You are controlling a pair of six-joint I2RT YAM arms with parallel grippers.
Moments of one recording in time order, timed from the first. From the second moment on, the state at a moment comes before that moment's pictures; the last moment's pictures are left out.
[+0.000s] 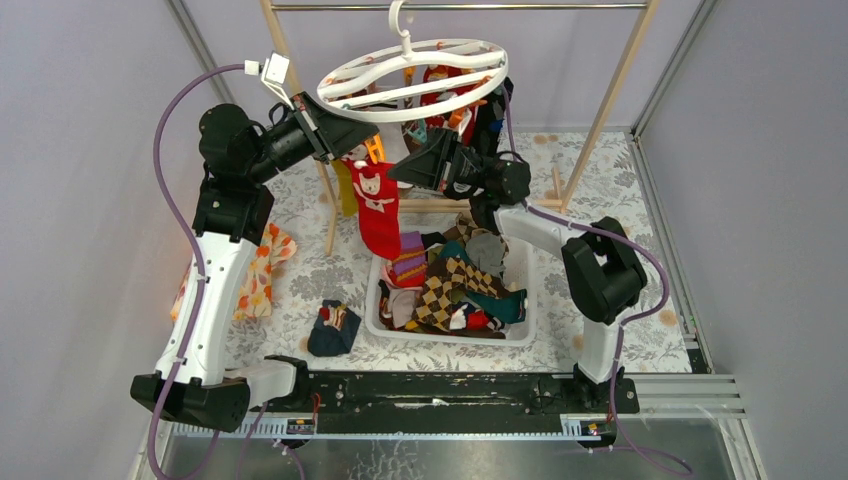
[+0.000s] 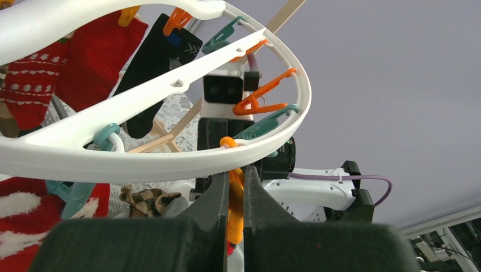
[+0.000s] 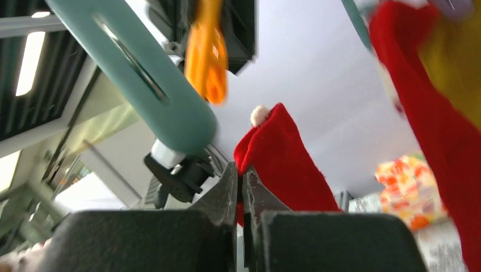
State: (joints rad) left arm -0.15 1.20 1.49 -0.15 0.75 -0.79; right arm 0.63 1.88 1.30 1.46 -0.84 1.50
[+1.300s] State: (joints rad) left arm -0.16 1.17 1.49 -0.21 0.64 -0.69; right arm 0.86 1.33 1.13 0.27 -0.12 0.41
